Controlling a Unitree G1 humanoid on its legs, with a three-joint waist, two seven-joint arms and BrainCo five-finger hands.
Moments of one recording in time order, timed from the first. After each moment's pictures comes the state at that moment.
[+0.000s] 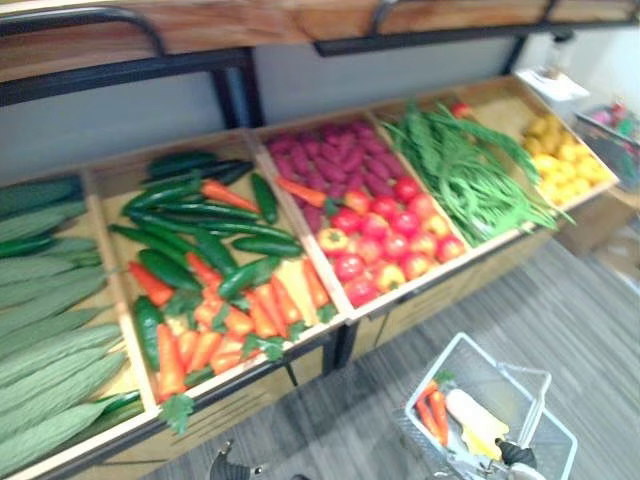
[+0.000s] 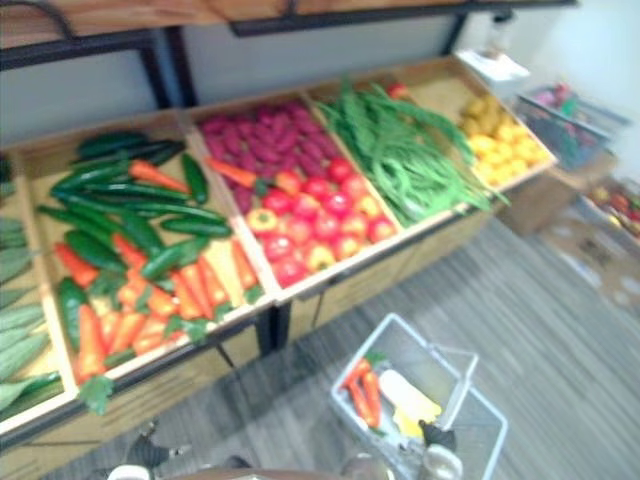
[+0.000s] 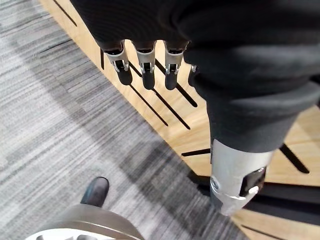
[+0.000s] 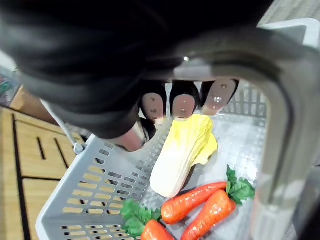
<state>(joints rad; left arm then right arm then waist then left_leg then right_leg) 0.14 0.20 0.15 1.05 0.29 -0.16 0.19 0.00 -0.06 -0.44 1.10 0.00 -0.14 -0.19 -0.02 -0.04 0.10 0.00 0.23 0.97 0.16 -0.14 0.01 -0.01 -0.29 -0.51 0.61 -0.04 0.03</state>
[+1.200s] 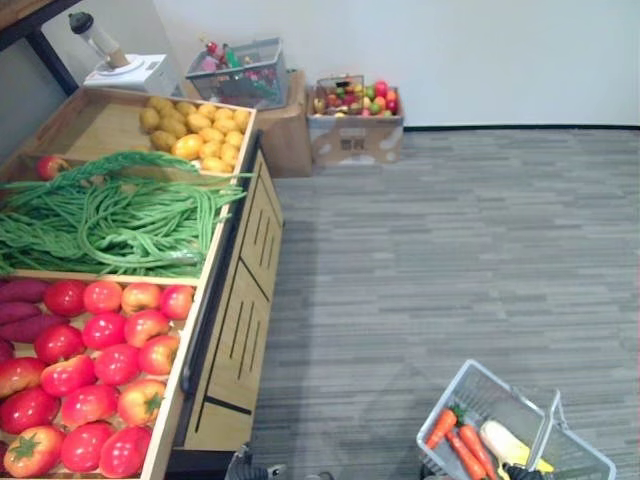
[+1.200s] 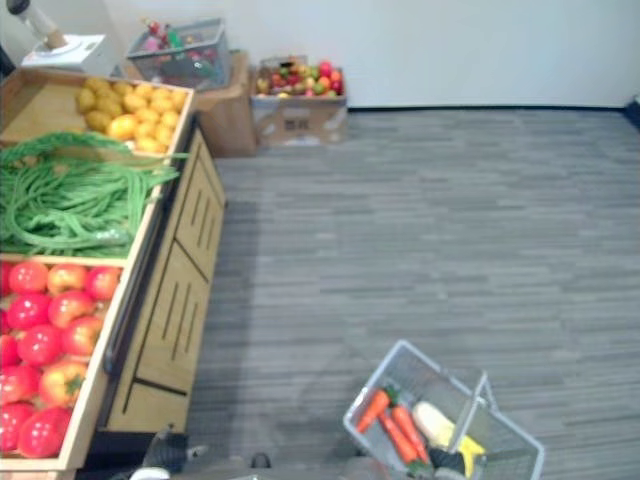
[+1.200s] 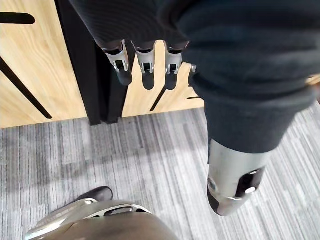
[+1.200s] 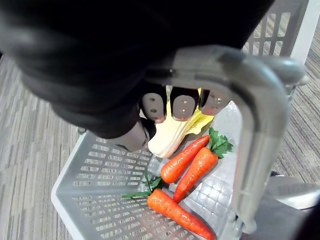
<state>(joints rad) 0.13 0.12 0.15 1.07 0.33 -0.17 0.23 0.07 -0.10 -0.42 1.15 -0.03 -0.15 -0.19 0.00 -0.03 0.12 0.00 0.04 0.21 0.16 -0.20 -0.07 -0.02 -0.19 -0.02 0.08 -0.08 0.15</state>
